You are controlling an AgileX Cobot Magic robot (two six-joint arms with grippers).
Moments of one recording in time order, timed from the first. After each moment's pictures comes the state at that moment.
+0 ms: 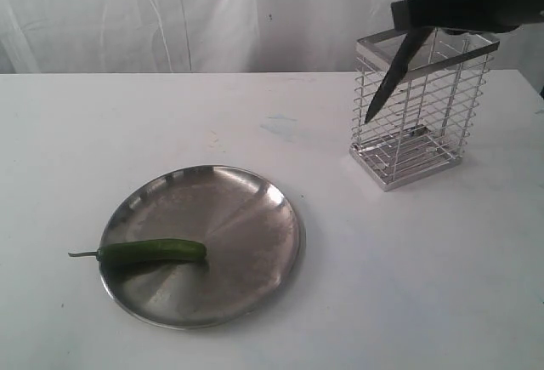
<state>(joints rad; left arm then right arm) -0.05 0.00 0.02 -0.19 0.34 0.03 0.30 1.21 -1.10 0.24 0.42 -0.34</state>
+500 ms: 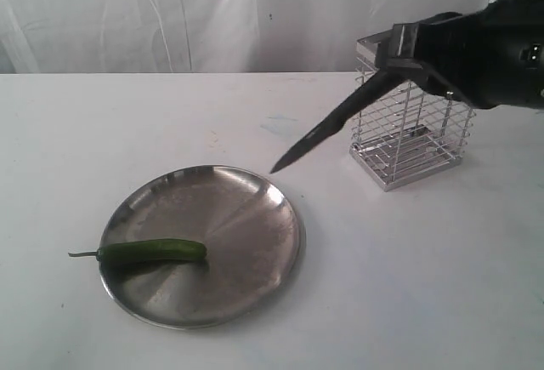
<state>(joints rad) -0.05 0.00 0.02 -0.19 0.34 0.03 0.30 1.08 -0.81 1.11 0.38 -0.74</state>
